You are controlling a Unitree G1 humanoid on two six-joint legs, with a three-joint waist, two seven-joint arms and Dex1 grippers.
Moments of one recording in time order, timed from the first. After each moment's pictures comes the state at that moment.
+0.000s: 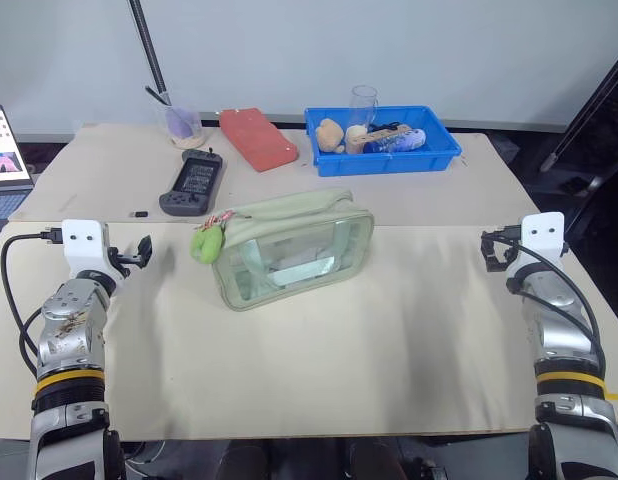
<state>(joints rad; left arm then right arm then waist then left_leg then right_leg) -0.42 0.58 0.37 0.39 -0.20 0.22 -0.32 -0.48 -0.55 -0.25 0.40 0.05 0.17 0.13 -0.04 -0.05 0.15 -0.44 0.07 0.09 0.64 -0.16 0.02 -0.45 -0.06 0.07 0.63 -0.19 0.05</state>
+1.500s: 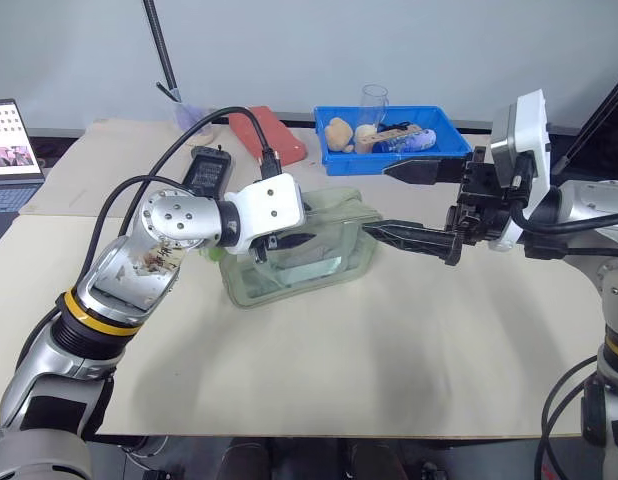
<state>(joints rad) -0.82 0.77 -0.33 -0.30 -0.14 0.50 -0.88 -0.70 -0.84 -0.15 -0.50 0.81 0.88 0.82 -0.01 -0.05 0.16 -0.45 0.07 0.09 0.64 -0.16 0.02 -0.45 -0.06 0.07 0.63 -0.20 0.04</state>
